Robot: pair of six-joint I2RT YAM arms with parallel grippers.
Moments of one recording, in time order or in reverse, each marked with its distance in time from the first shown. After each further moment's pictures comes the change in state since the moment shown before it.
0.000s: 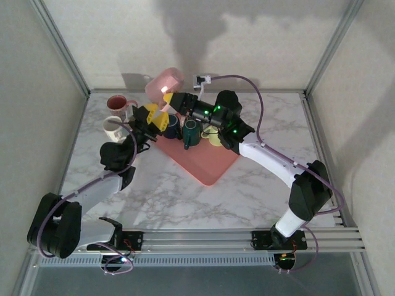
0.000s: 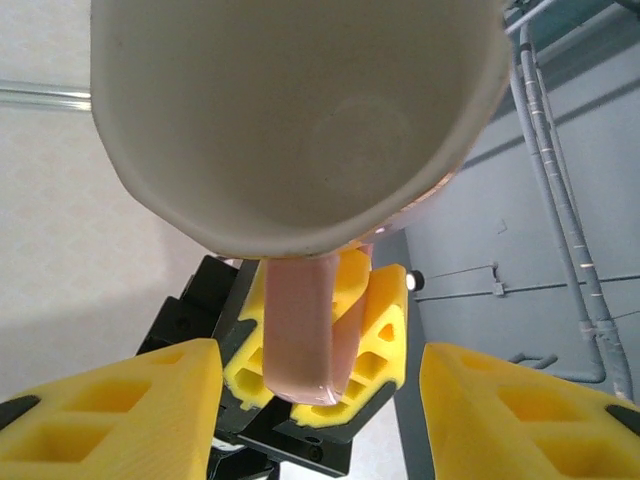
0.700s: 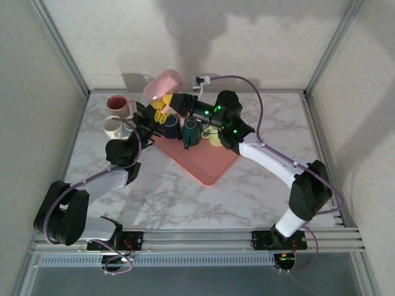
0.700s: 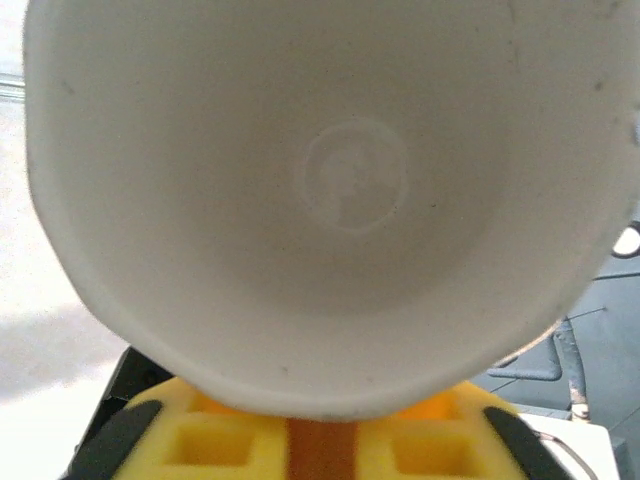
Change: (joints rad) left arm -0.029 0.102 0.056 0.103 -0.049 -0.048; right arm -0.001 0.000 -0.005 0.007 -0.043 0.048
